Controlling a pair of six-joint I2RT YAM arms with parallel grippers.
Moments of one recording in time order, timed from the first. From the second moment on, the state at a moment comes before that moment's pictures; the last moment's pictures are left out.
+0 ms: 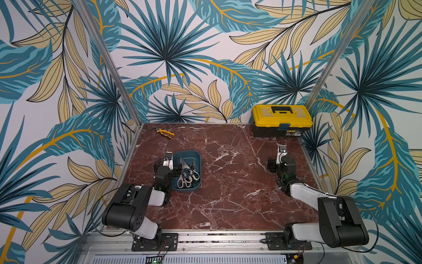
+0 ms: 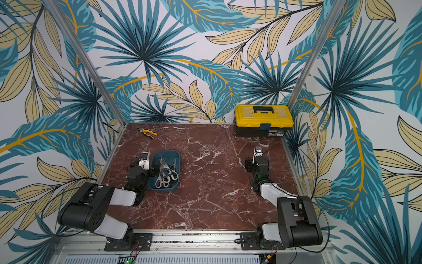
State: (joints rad) left arm -0.16 1.54 0.28 1.01 -0.26 0.11; right arm 0.03 1.36 0.48 0.46 0.23 -0.04
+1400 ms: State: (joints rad) left arm -0.11 1.53 0.37 0.86 -0.17 0.09; right arm -0.03 1.51 0.37 0.82 0.00 0.10
